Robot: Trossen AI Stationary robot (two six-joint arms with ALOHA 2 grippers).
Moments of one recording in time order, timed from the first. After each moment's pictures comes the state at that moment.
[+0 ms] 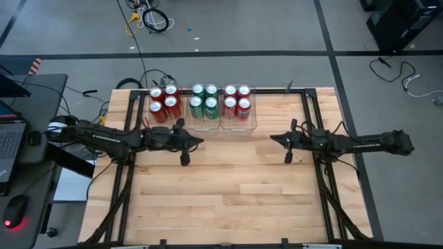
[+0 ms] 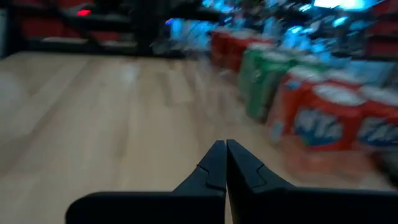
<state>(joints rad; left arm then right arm) 0.01 1.11 0.44 0.40 -0.19 -0.03 -0.05 0.35 0.01 0.18 0.21 -0.08</state>
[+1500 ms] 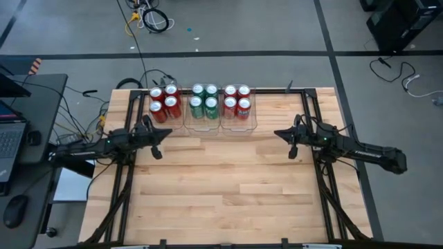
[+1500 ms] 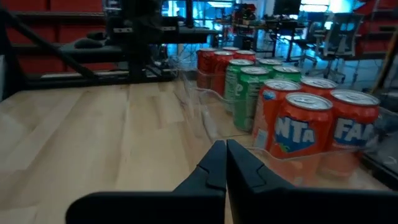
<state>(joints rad) 0.10 0.01 0.01 0.05 -0.27 0.01 -0.30 0.12 0.01 0.02 -0.04 -0.01</state>
